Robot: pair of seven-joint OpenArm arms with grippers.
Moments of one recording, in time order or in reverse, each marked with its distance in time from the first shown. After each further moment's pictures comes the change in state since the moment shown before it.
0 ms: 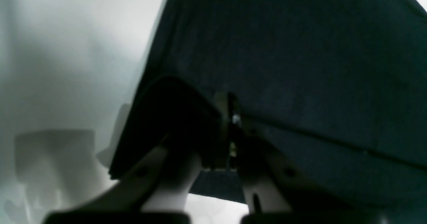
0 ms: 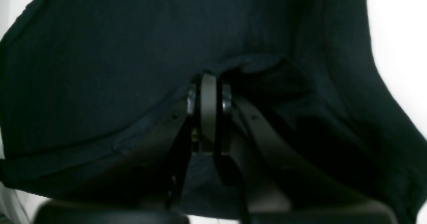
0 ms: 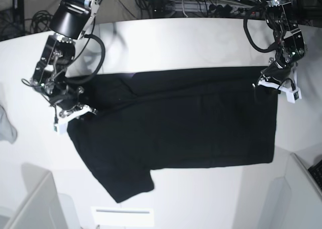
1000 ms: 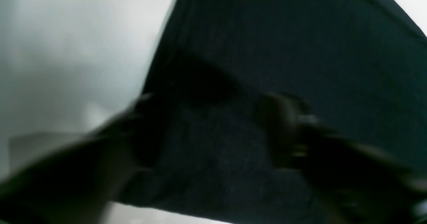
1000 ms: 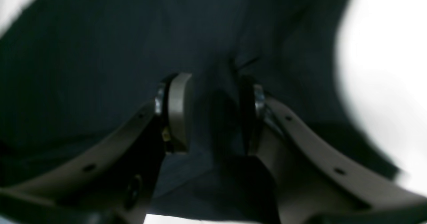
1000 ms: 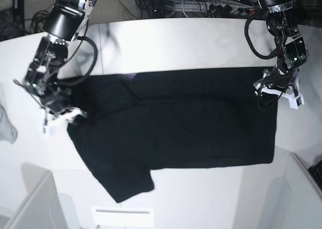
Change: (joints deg) left arm -2.7 0.0 -0.6 -0.5 0.0 0.4 -0.4; right arm -0.3 2.3 2.9 3.0 0.7 -0.1 1.3
